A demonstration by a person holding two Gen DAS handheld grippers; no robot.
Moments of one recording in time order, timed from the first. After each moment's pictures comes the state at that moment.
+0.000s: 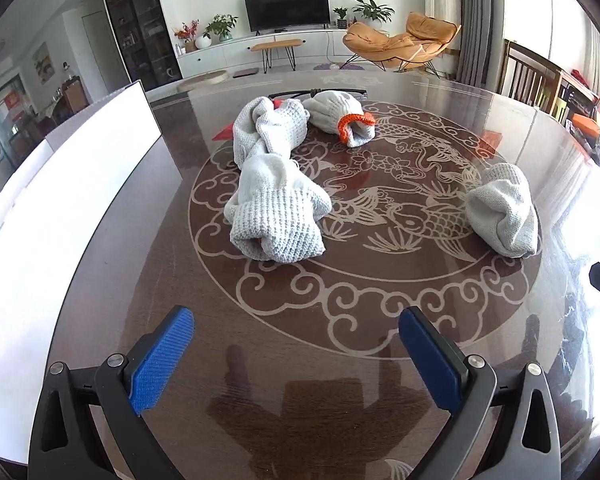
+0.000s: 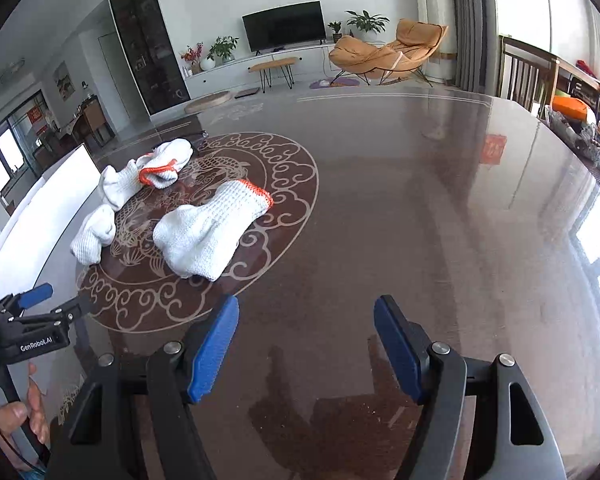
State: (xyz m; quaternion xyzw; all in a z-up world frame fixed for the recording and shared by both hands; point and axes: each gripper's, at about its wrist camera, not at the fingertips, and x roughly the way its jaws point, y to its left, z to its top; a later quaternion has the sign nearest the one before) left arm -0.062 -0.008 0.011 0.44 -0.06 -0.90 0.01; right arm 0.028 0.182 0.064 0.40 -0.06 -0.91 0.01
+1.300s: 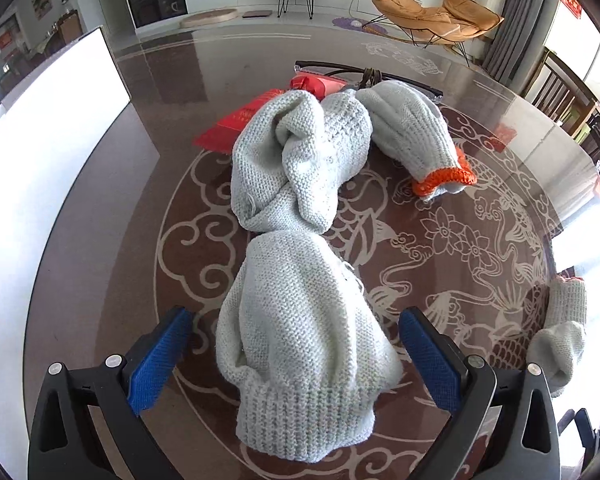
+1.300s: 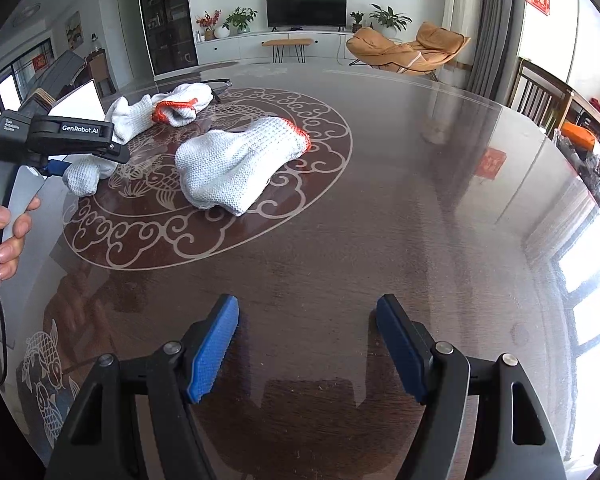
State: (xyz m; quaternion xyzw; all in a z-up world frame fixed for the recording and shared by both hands) left arm -0.191 -0.035 -0.012 0.54 0.01 -0.84 0.02; right arm 0.034 0.144 0.030 0.44 0.00 -0.90 0.01
